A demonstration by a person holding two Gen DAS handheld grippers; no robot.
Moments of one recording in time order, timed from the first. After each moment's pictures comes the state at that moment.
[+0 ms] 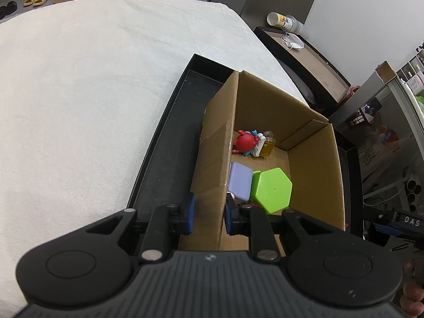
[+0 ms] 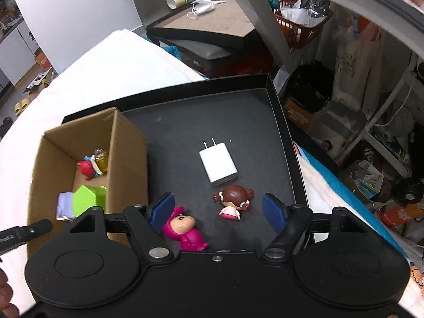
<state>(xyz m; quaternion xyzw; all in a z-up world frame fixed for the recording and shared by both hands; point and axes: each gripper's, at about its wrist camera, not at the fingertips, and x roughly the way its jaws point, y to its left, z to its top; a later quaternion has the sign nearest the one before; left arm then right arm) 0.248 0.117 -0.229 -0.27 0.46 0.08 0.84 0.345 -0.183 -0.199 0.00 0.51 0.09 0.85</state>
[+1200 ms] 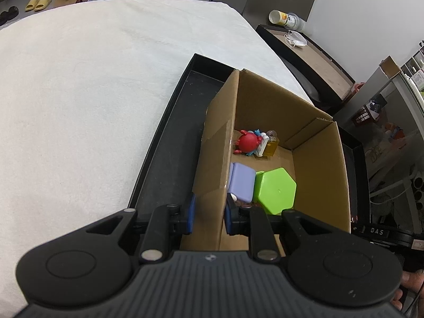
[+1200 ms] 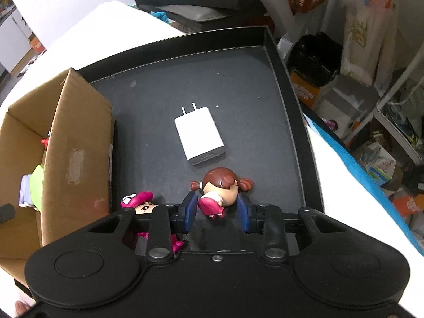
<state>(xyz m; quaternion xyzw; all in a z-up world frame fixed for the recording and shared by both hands) 0.254 0.111 -0.230 -0.26 0.47 0.09 0.84 0.360 -0.198 -0.250 0.00 0.55 0.09 0.83</state>
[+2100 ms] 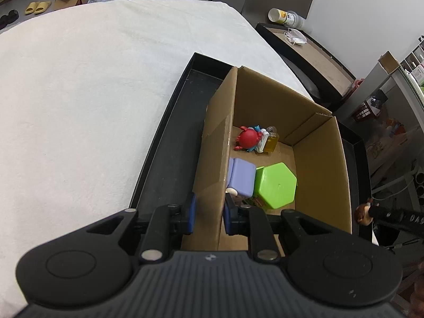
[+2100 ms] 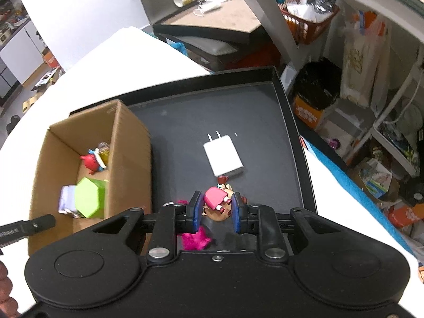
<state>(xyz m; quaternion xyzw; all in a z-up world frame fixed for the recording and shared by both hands) 0.250 0.107 -0.228 -0.25 0.47 0.09 0.84 0.338 -0.183 -0.192 0.00 0.51 0.12 0.85</state>
